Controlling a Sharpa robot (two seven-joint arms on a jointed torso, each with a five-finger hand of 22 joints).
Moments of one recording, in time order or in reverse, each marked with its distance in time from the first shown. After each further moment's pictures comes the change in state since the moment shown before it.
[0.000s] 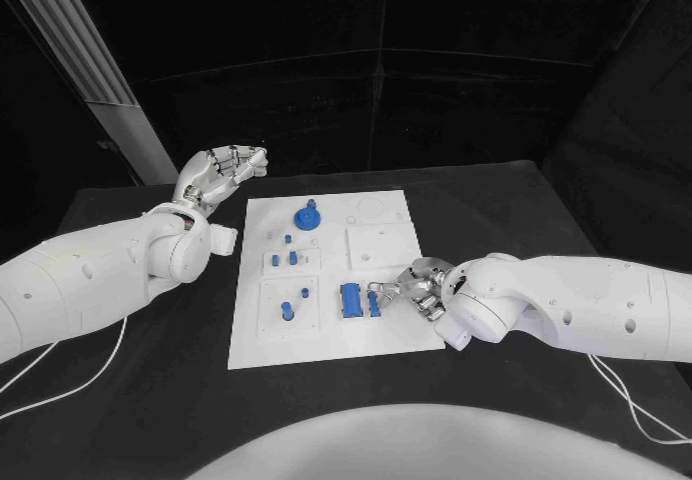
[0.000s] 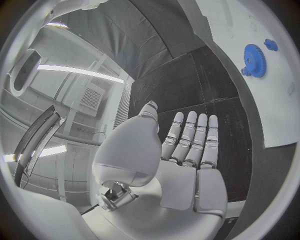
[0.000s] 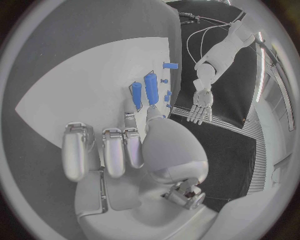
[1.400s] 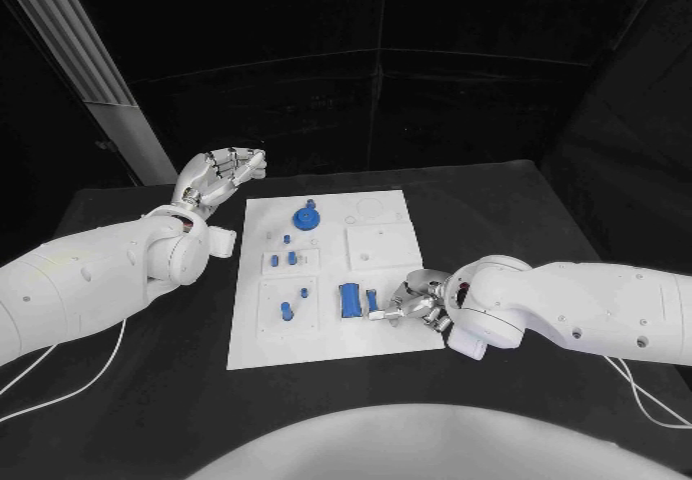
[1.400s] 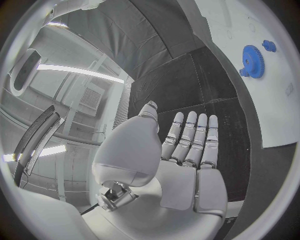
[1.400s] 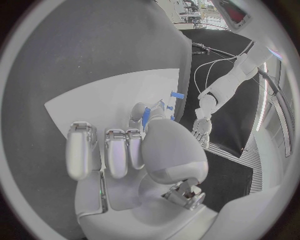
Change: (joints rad) left arm -0.005 -0.001 0.000 -0.001 0.000 0.003 0.000; left_hand 0.000 0.000 -0.003 0.003 0.000 -0.007 0.000 0.004 -0.001 -0.007 0.000 0.006 -0.001 0.000 0.000 0.004 -0.006 0.000 0.000 0.000 0.000 -0.001; right arm 0.000 -0.029 0.000 0.045 -0.209 0.209 -0.074; right_hand 0.041 0.055 -0.148 0.001 -0.075 -0.107 -0.086 0.493 0.547 -0.002 -0.080 0.005 0.003 -0.002 -0.066 0.000 0.000 0.000 0.004 -0.061 -0.011 0.000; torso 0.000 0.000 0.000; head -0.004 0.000
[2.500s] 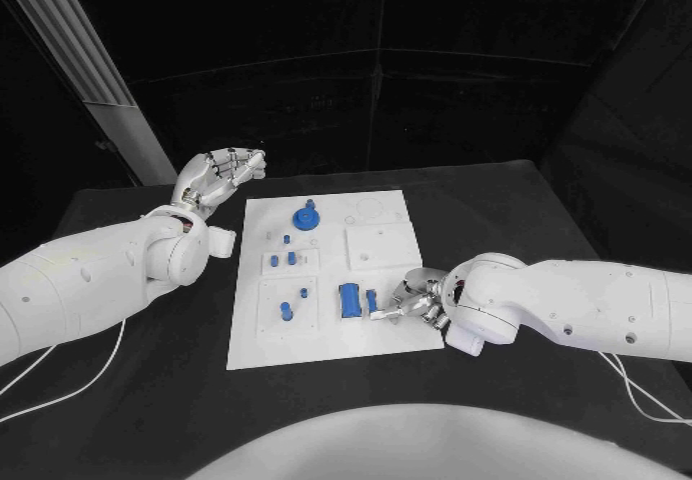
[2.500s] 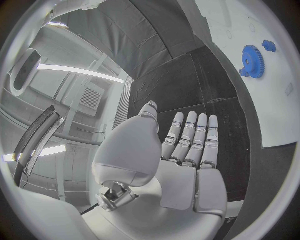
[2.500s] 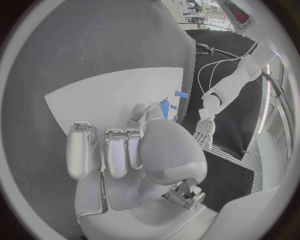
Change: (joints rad) left arm 0.000 0.000 0.000 0.000 0.000 0.000 0.000; left_hand 0.000 0.000 0.000 0.000 0.000 0.000 0.000 0.000 0.000 0.000 0.000 0.000 0.000 0.000 0.000 0.000 0.000 0.000 0.000 0.000 0.000 0.000; right arm 0.000 0.025 0.000 -0.037 -0.017 0.009 -0.018; right_hand 0.042 0.034 0.029 -0.009 0.017 -0.010 -0.003 0.007 0.041 0.000 0.000 0.003 0.004 -0.004 -0.003 0.000 0.000 0.000 -0.004 -0.003 0.000 0.000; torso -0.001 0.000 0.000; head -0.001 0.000
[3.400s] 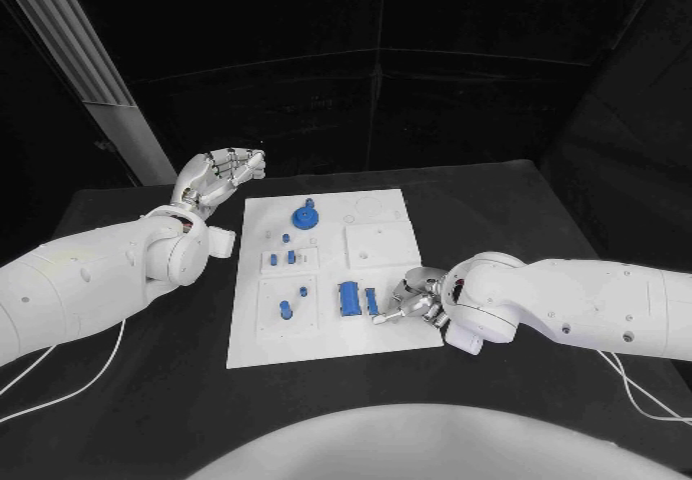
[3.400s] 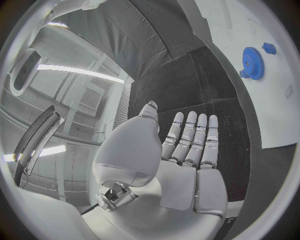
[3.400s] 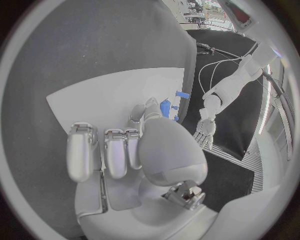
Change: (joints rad) left arm 0.000 0.000 0.000 0.000 0.000 0.000 0.000; left_hand 0.005 0.005 -0.003 -0.003 0.000 0.000 0.000 0.000 0.000 0.000 0.000 0.000 0.000 -0.004 -0.004 0.000 -0.005 0.000 0.000 0.000 0.000 -0.001; right arm 0.000 0.002 0.000 -0.005 -0.003 0.004 -0.002; right_hand 0.084 -0.058 0.031 -0.090 0.046 -0.010 -0.003 -0.022 0.024 -0.004 -0.004 -0.002 0.000 0.003 -0.002 0.000 0.000 0.000 0.004 -0.004 0.000 0.000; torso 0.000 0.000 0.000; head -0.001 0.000
